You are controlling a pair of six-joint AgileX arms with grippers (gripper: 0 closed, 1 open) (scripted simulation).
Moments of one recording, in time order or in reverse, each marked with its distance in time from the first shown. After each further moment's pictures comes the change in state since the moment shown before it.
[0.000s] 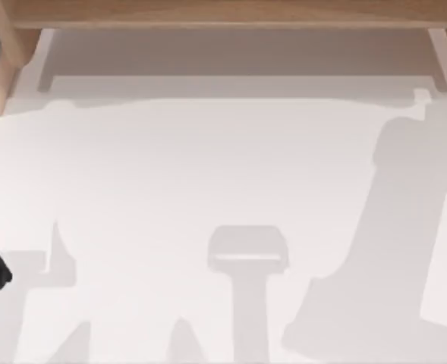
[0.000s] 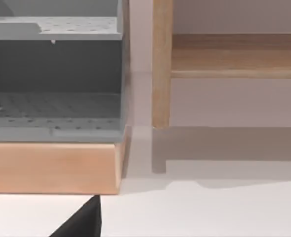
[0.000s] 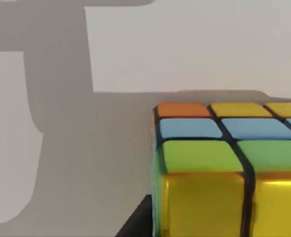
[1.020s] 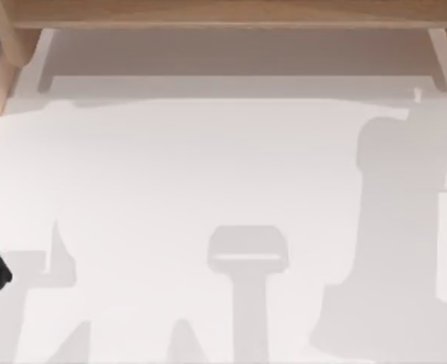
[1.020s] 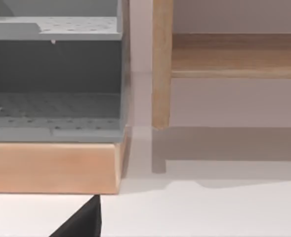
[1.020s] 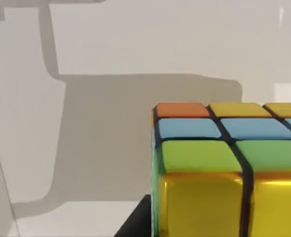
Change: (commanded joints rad) left arm 0.000 0.000 0.000 0.000 0.000 0.000; right arm -0.001 0.118 0.353 -0.234 0.002 0.000
